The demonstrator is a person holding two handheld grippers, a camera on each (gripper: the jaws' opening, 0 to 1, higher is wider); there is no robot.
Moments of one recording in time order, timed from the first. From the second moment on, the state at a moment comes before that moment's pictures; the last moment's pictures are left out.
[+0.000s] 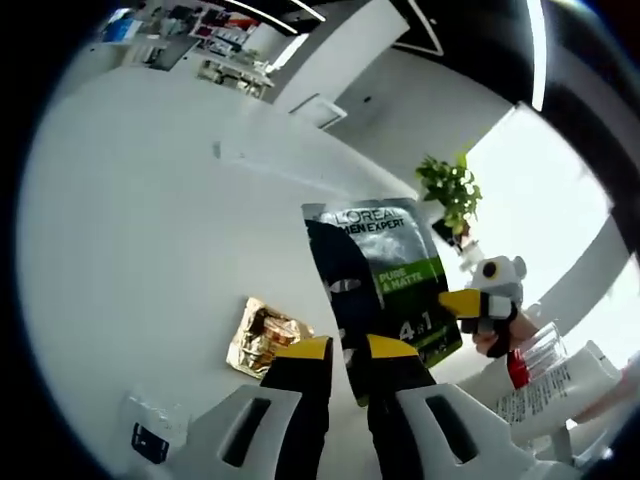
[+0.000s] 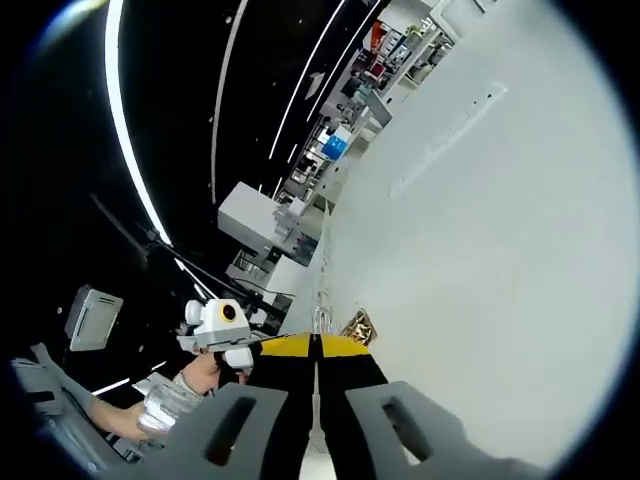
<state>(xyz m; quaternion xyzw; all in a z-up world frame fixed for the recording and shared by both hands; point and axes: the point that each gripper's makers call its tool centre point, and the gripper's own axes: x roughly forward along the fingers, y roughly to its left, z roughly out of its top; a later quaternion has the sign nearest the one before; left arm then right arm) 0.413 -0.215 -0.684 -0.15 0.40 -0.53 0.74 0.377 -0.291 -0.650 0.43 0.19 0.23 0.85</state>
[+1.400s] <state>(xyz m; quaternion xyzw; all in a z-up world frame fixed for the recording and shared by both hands) 0.384 -0.196 -0.533 -0.22 0.26 -0.65 0.68 0.354 -0.248 -0.521 0.42 0.08 0.35 0.83</state>
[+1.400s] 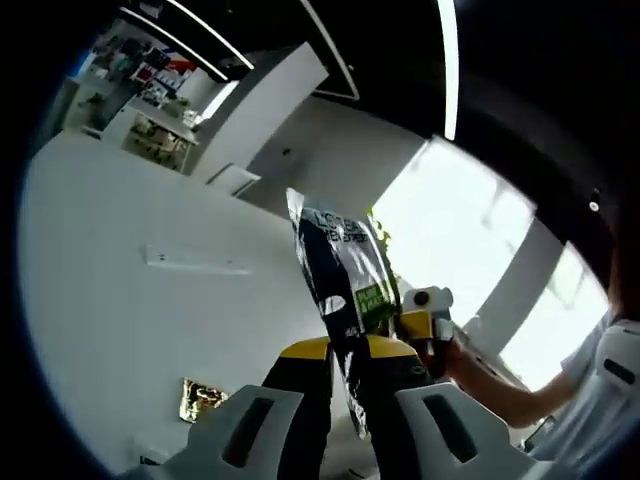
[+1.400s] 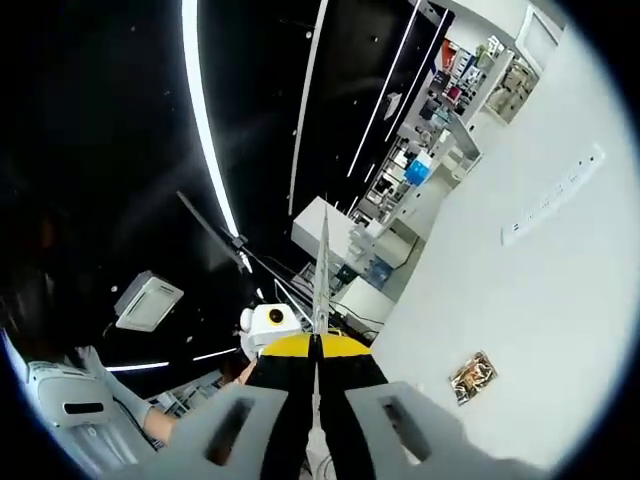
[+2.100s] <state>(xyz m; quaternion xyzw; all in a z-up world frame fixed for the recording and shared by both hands) 0.366 -0.176 -0.507 -0.21 0.24 -0.69 0.65 0.332 -0.231 -0.509 0.42 0.08 0.37 0.82</state>
